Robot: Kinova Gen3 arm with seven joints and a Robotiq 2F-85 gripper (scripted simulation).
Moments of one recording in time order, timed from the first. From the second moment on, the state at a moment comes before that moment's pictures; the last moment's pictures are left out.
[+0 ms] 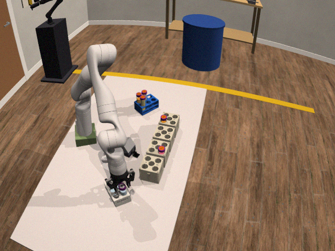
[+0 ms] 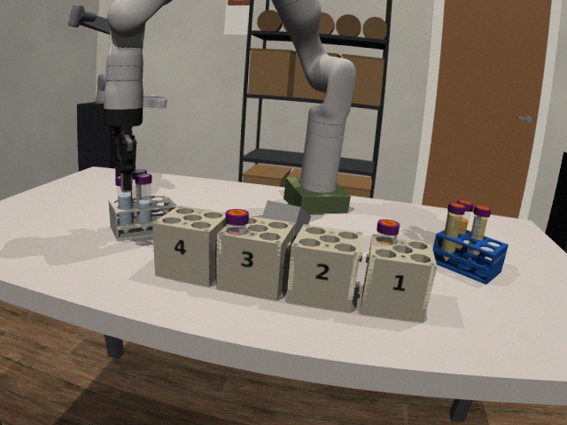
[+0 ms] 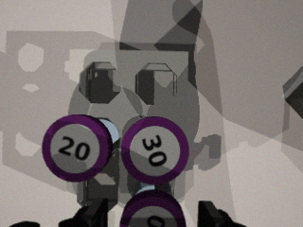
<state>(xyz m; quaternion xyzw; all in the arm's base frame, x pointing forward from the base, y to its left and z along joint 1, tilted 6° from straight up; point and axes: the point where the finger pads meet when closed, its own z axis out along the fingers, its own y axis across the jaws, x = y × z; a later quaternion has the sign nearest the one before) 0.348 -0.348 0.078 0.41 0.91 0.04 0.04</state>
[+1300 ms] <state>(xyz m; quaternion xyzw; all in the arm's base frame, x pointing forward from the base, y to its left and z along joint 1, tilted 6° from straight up) 0.348 -0.347 0.081 0.41 0.91 0.04 0.03</state>
